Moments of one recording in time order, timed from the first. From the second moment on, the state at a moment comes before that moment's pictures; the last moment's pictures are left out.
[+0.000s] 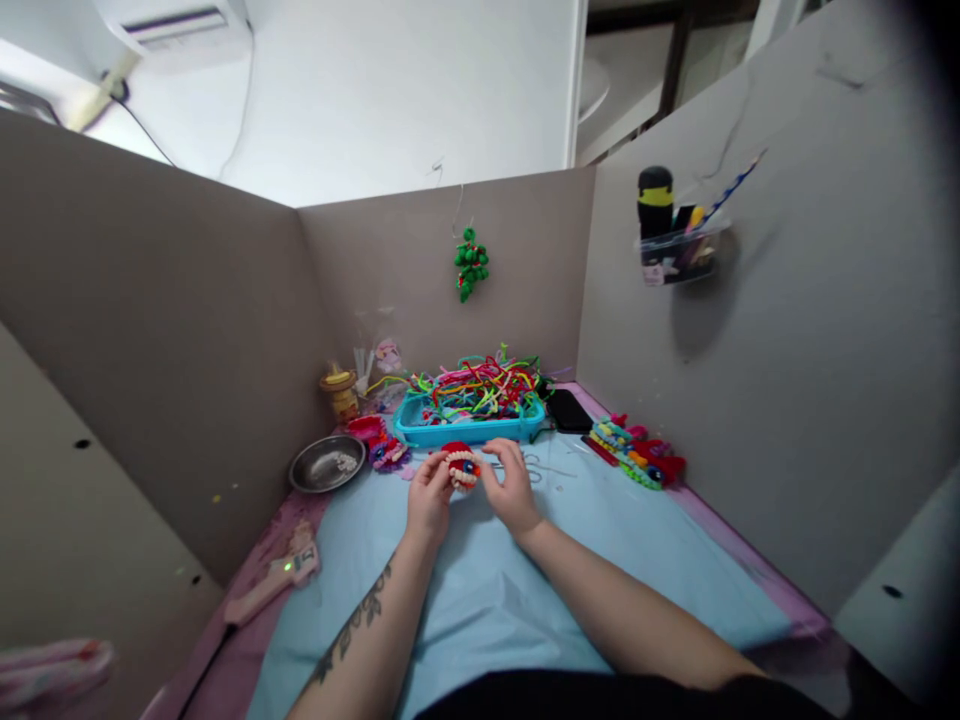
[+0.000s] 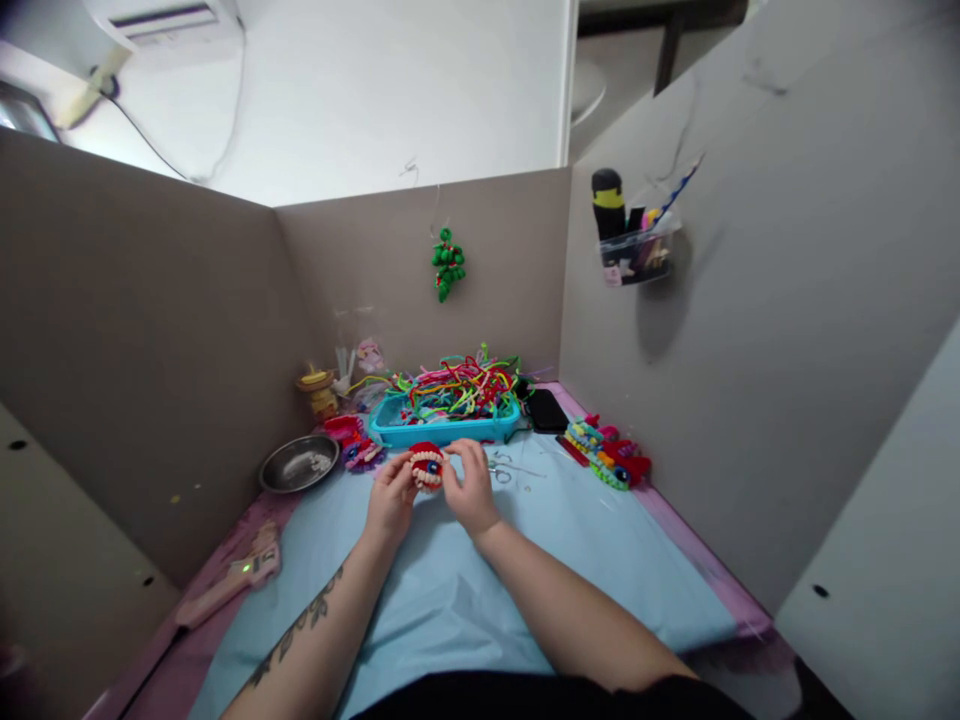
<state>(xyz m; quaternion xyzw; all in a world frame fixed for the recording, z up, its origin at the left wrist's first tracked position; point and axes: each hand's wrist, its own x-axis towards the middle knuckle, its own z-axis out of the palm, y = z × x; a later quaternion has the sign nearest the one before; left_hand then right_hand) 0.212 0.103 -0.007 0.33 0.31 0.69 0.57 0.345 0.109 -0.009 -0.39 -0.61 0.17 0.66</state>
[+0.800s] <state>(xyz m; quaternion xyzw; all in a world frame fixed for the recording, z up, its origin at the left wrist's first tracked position) 0.220 0.101 -0.018 0.43 0.31 0.66 0.53 0.336 0.102 -0.007 -0.43 -0.71 0.08 0.55</state>
